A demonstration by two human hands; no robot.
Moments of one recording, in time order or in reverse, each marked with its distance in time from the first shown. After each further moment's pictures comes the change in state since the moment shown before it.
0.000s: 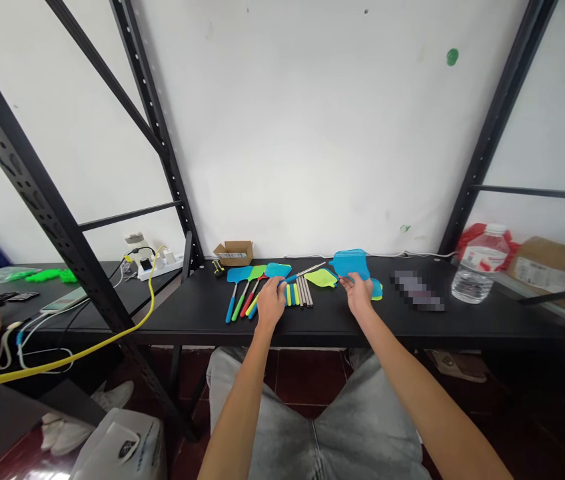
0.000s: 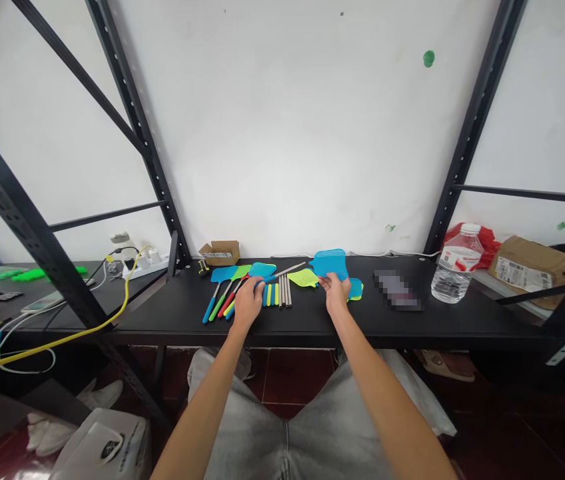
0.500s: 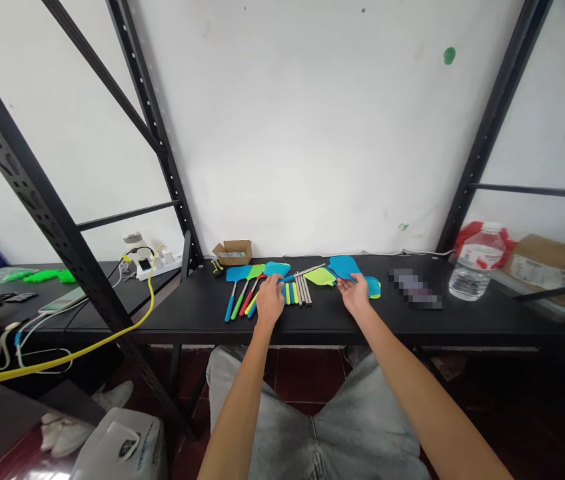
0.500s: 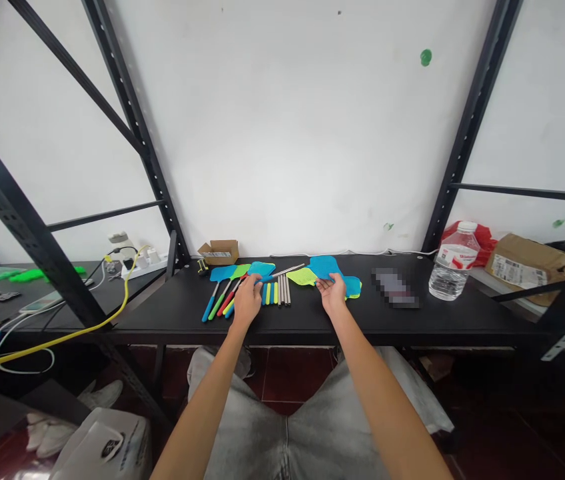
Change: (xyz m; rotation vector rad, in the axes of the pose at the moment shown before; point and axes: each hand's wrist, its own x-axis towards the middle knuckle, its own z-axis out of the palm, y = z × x) left_hand -0.001 -0.004 0.005 0.118 -0.027 -0.019; right_hand -0.002 0.001 -0.005 0.042 0.021 0.295
